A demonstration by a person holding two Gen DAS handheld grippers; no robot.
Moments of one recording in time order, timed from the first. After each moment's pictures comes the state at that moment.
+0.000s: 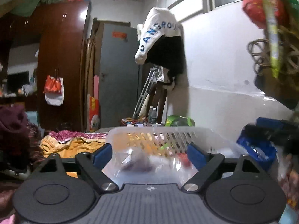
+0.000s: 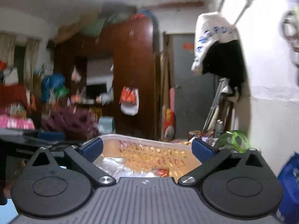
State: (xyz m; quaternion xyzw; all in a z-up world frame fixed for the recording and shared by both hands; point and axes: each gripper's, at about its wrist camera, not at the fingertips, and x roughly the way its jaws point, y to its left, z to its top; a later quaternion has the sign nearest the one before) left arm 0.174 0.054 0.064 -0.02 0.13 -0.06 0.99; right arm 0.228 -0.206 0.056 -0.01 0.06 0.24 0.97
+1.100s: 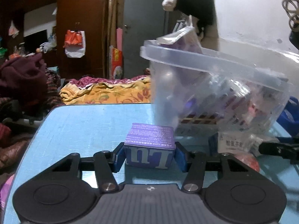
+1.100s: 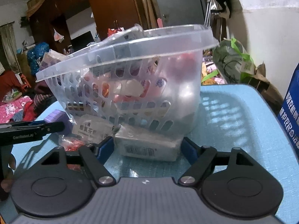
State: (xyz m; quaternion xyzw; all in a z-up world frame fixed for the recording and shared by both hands) left arm 0.203 0.080 -0.027 -0.04 0.28 0.02 0.96; right arm 0.272 -0.201 -0.050 0.03 0.30 0.23 0.93
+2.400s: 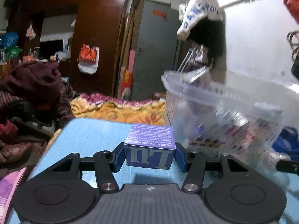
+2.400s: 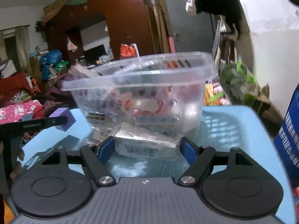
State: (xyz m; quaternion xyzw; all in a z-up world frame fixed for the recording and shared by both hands) left arm 0.163 0.105 -0.018 -0.09 0.18 0.04 0.98; right arm 0.231 -0.213 -0.028 0.02 0.23 0.26 0.94
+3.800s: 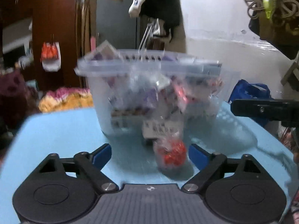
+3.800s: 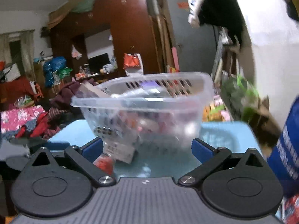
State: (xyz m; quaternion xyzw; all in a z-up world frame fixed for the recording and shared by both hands) left arm 0.167 0.012 -0.025 -0.01 0.27 -0.07 0.96; right arm 0.244 -0.222 -0.012 0.03 0.21 0.27 0.94
